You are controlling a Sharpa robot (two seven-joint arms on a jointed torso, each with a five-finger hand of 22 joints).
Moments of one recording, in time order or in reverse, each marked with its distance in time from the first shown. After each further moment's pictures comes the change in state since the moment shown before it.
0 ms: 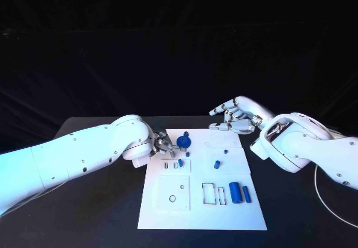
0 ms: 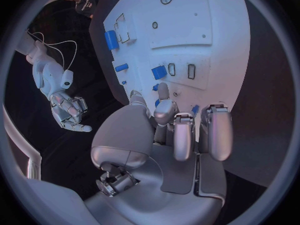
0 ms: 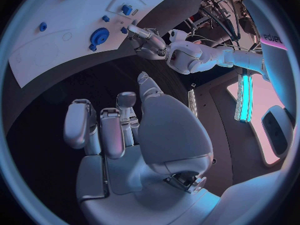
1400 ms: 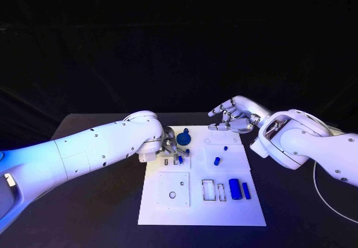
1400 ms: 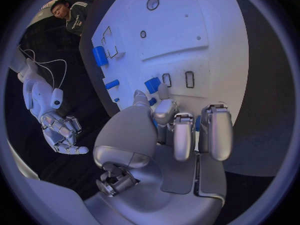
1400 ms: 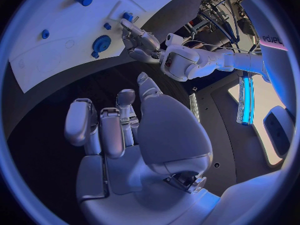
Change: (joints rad) left arm -0.004 0.107 -0.006 -0.103 -0.083 0.145 -0.033; left_hand 0.062 0.041 -0.002 -0.009 0.000 -0.030 0.002 0.028 0.053 0.000 0.000 0.000 0.005 0.000 0.000 0.000 0.000 0.000 0.000 0.000 0.004 0.000; right arm 0.000 0.006 -0.001 -0.004 -0.013 0.049 -0.024; right_hand 0.008 0.008 -0.014 0.008 0.019 0.007 0.000 0.000 0.000 -0.013 -0.003 -0.033 -0.036 0.000 0.000 -0.008 -0.010 0.000 -0.008 -0.001 -0.011 -0.015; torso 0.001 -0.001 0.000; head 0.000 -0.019
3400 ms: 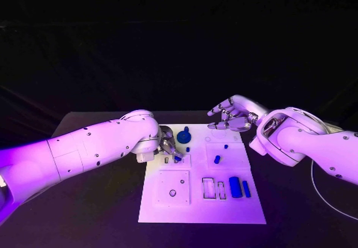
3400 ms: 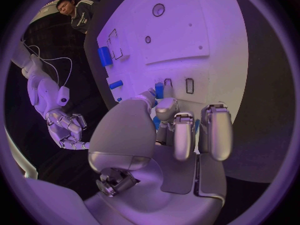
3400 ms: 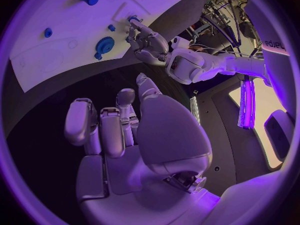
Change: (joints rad) left arm -0.001 -0.043 0.001 0.049 0.050 -0.019 0.001; left_hand 0.157 -0.161 0.632 -0.030 0.027 -0.057 0.015 -0.054 0.087 -0.018 0.007 -0.051 -0.031 0.000 0.004 0.000 0.000 0.000 0.002 -0.002 -0.004 0.000; right arm 0.000 0.022 -0.003 -0.029 -0.031 0.019 -0.009; right_hand 0.009 0.009 -0.005 0.000 0.049 0.000 0.000 0.000 -0.001 0.001 0.001 -0.005 -0.010 0.000 0.000 -0.006 0.001 0.000 0.000 0.000 -0.004 -0.002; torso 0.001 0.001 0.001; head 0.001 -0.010
